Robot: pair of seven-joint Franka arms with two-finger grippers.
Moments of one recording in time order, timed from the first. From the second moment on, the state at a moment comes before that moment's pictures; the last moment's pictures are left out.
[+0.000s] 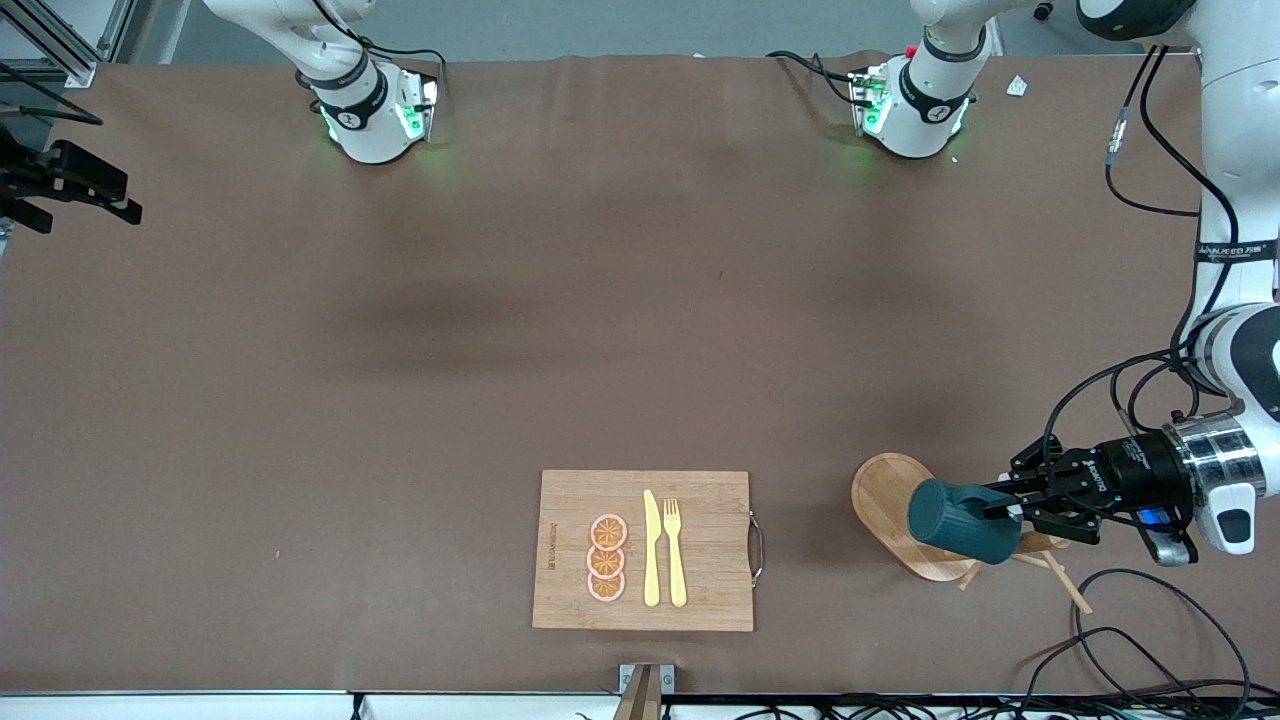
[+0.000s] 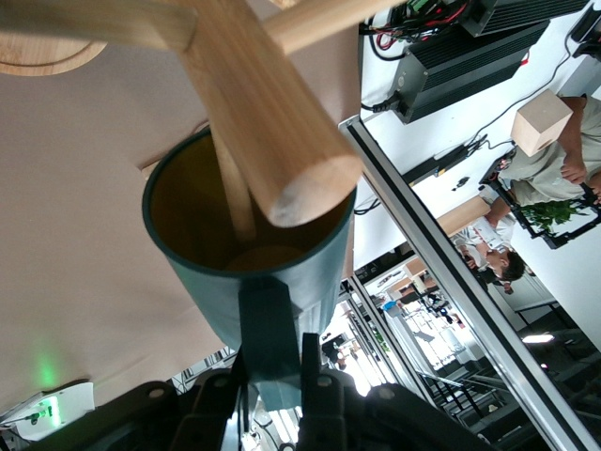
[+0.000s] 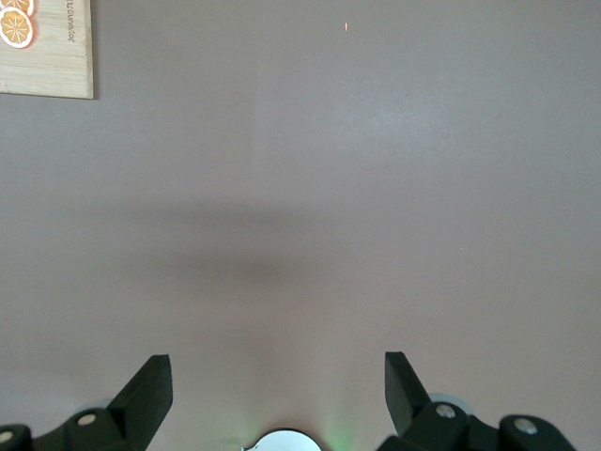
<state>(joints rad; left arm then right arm) 0.30 0.69 -0.27 -1.28 -0.99 1.85 -0.69 -0.01 -0.06 -0.05 -1.54 0.04 1.41 -0.12</state>
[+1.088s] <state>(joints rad) 0.33 0.73 -0.27 -1.28 -1.00 1.85 -0.62 -0.01 -0.06 -0.05 -1.54 0.04 1.41 -0.12</state>
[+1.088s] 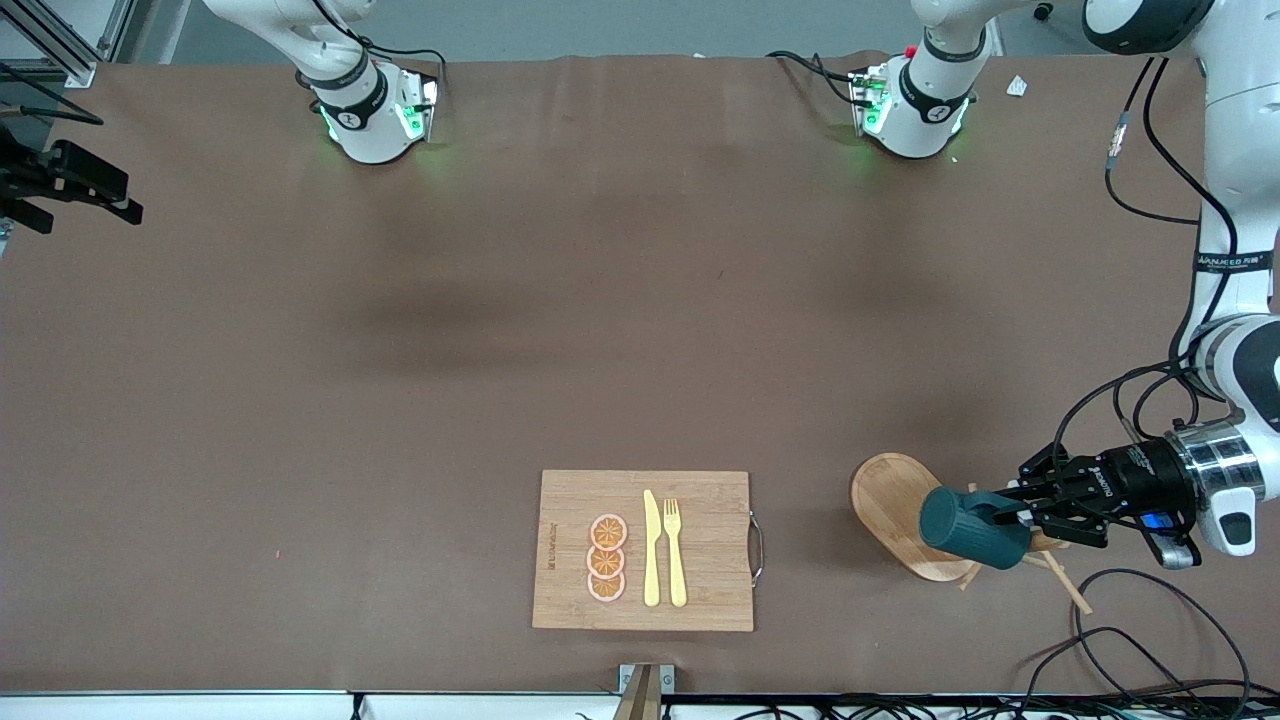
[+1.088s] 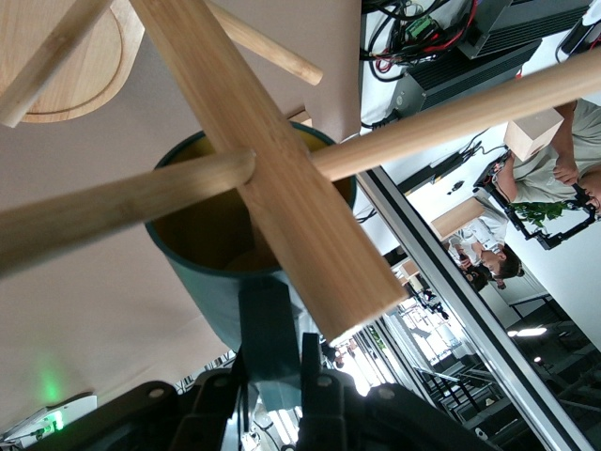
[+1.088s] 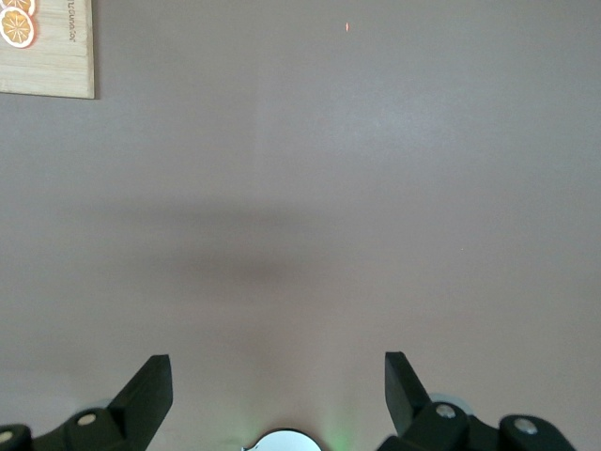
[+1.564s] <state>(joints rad) 0.33 0.74 -0.27 -1.28 -1.00 1.85 -0.62 -0.01 -0.06 -0.05 -1.54 0.04 1.42 -0.12</state>
